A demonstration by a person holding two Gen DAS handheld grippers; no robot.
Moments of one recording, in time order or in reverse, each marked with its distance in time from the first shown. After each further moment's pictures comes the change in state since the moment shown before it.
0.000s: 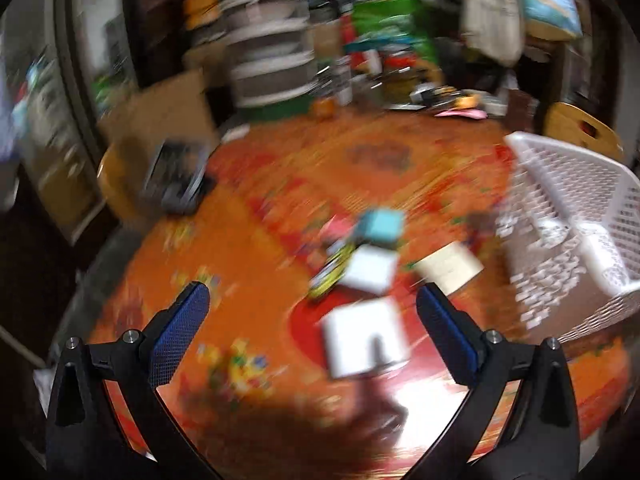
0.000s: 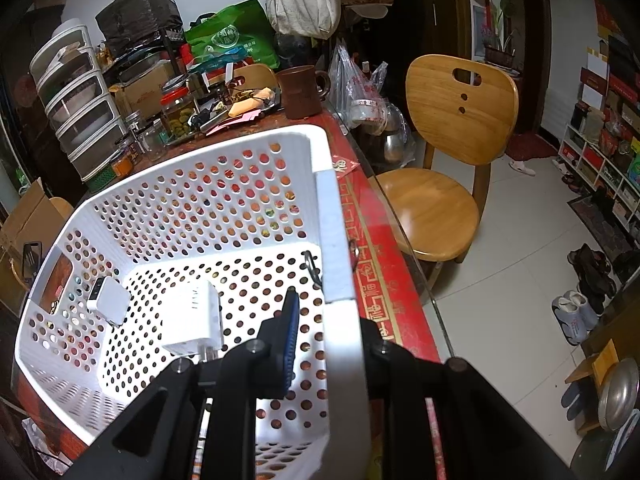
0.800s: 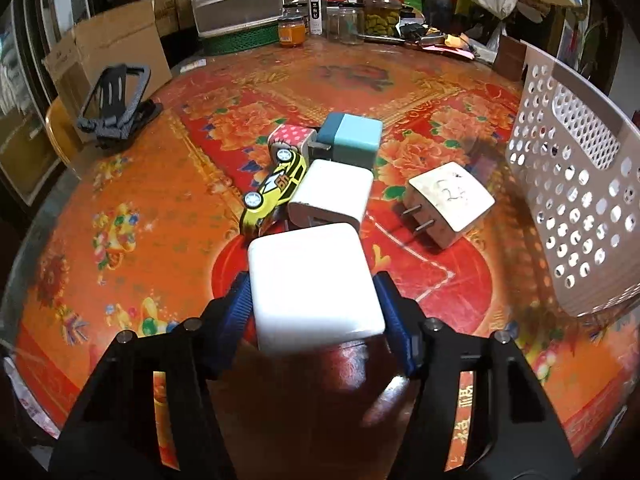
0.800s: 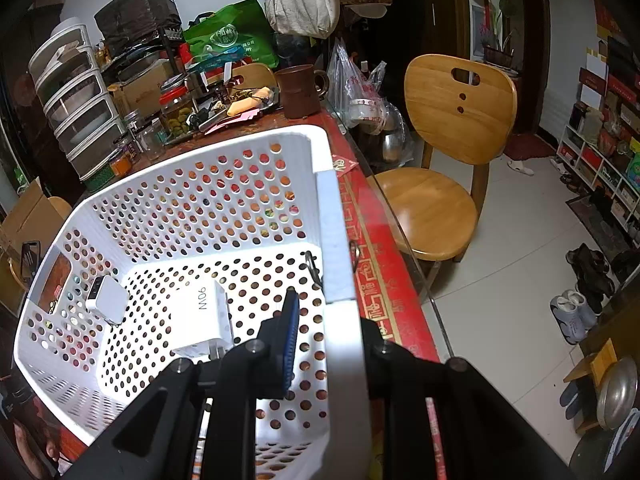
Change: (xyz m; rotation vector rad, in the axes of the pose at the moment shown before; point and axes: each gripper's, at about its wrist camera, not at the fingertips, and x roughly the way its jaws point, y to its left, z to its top) left arm 0.079 -0.038 -0.029 0.037 0.170 -0.091; right arm -0.001 -0.002 0.000 -0.001 0.003 -0.009
